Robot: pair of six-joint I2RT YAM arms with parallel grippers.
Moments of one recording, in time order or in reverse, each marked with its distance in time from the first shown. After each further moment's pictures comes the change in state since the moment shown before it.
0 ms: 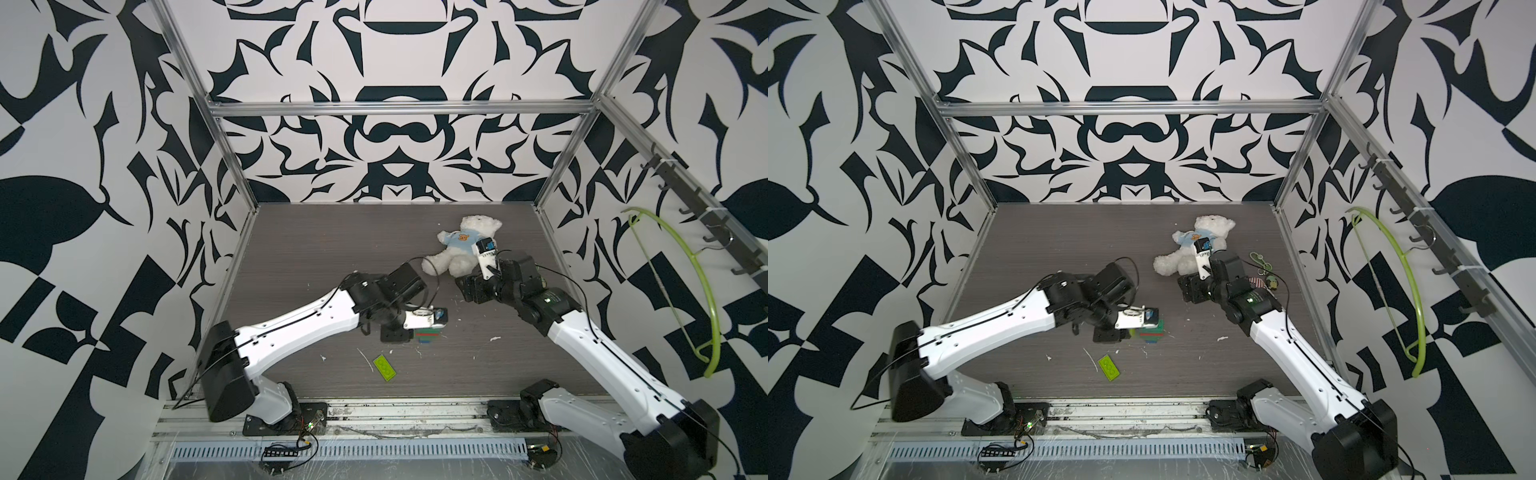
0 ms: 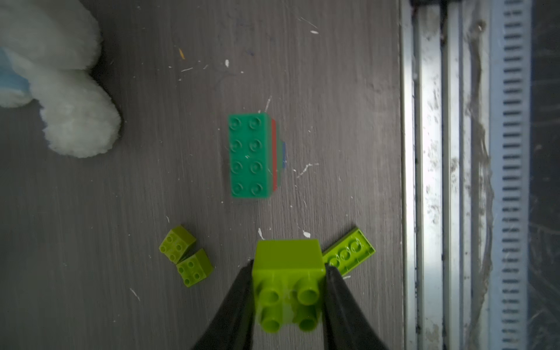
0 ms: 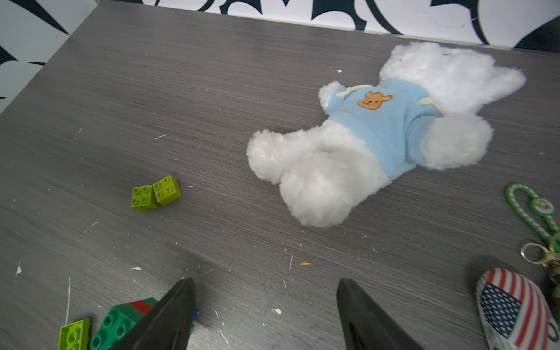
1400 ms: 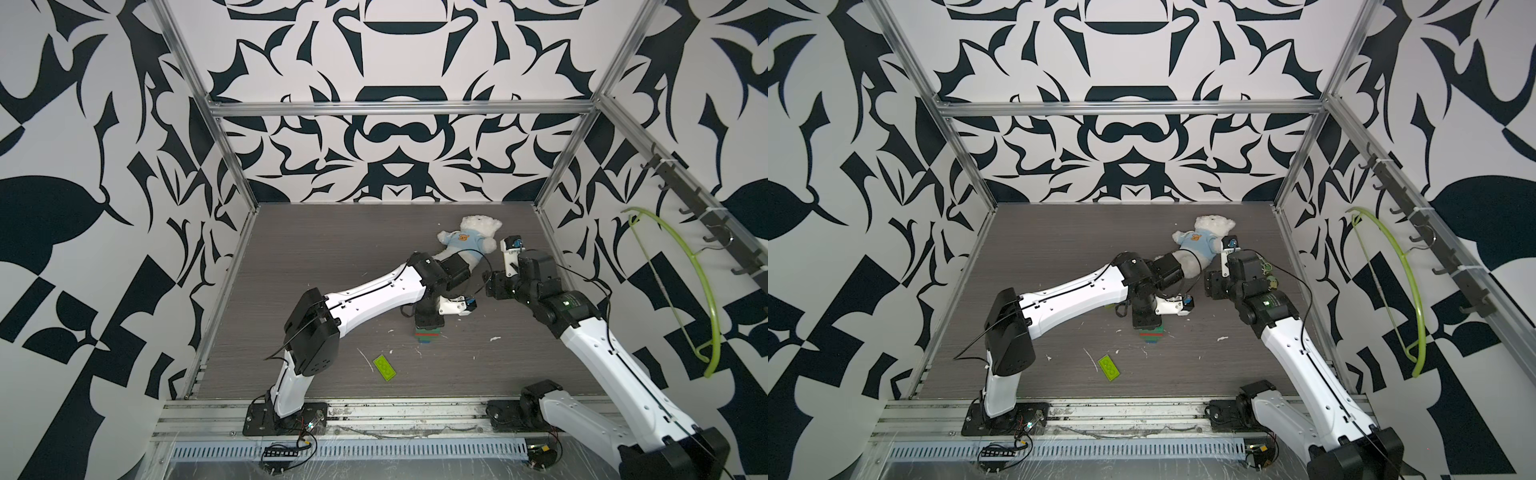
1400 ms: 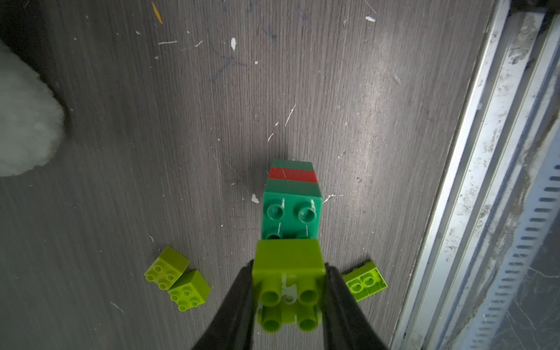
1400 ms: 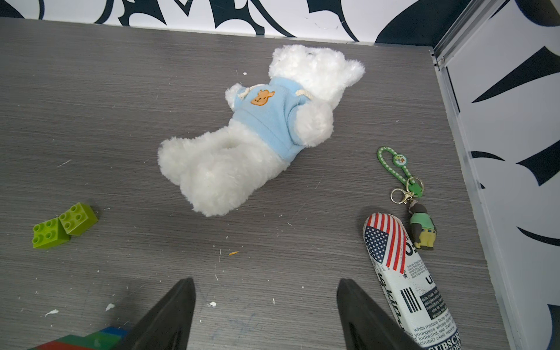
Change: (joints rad) left arm -0.029 0.438 0.433 -0.252 -0.072 -0.076; right arm -0.108 -0.063 0.023 -0.102 0.161 0.001
